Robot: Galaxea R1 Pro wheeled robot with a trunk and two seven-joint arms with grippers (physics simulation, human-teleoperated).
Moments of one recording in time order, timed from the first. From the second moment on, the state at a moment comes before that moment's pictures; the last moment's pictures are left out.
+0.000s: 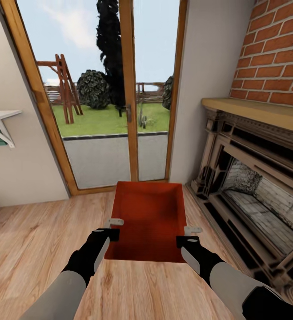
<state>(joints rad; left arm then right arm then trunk) -0.67 -0.13 -0.02 -0.71 -0.04 0.49 0.12 -0.80 0.05 0.62 -0.32 -0.62 0.16 -0.38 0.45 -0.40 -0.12</state>
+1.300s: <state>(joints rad) -0.67 -0.13 -0.02 -0.71 -0.04 0.49 0.12 -0.80 0.04 0.61 -0.32 -0.62 0.16 -0.37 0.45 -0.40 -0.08</state>
